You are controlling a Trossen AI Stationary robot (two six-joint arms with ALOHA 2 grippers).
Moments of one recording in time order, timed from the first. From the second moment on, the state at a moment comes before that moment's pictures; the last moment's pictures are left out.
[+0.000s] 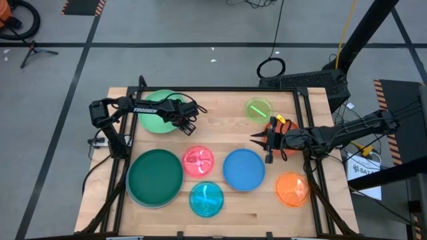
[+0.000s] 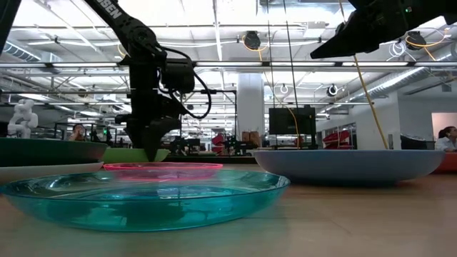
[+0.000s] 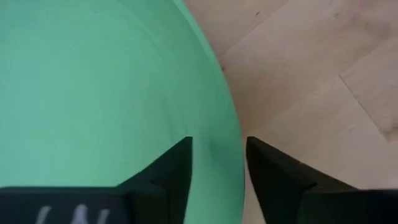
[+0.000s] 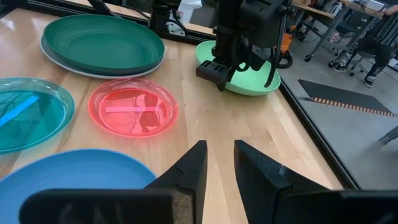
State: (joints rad) left arm 0.40 1.73 1.01 -0.70 -0.22 -0.47; right arm 0.20 0.85 0.48 -0.03 0.41 -0.12
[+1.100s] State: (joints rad) left arm 0.24 1.61 1.08 -0.85 -0.34 -0.38; right arm 0.20 0.85 0.48 -0.04 0.41 -0.12
